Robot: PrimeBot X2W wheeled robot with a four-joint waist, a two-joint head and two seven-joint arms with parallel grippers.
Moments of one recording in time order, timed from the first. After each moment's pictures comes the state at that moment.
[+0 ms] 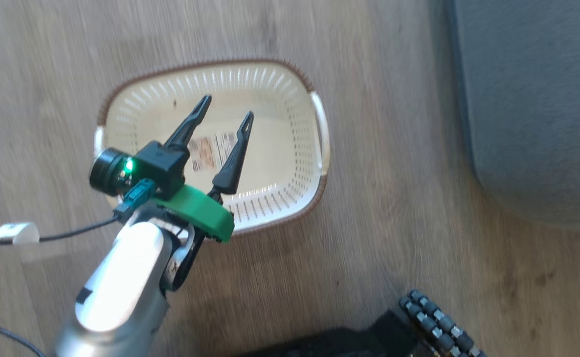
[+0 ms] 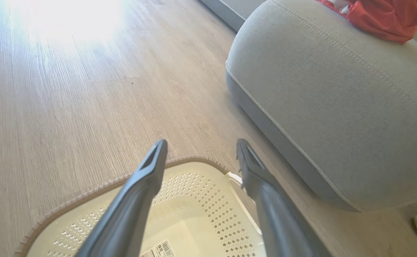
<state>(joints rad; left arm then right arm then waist) -0.48 0.21 -0.51 0.19 -0.35 0.03 -0.22 -1.03 -0.38 -0.44 0.75 0.08 0.13 -0.26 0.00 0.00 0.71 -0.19</state>
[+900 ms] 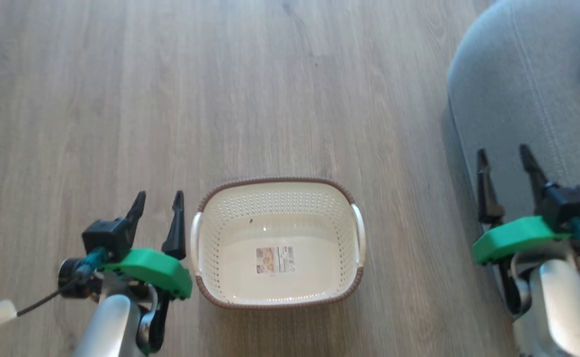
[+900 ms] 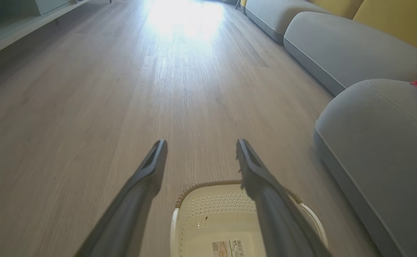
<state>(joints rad) -0.21 0.10 -0.20 0.37 -0.33 0.04 -0.25 -0.25 -0.06 -0.14 0.32 0.02 0.13 -0.26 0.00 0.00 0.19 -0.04</state>
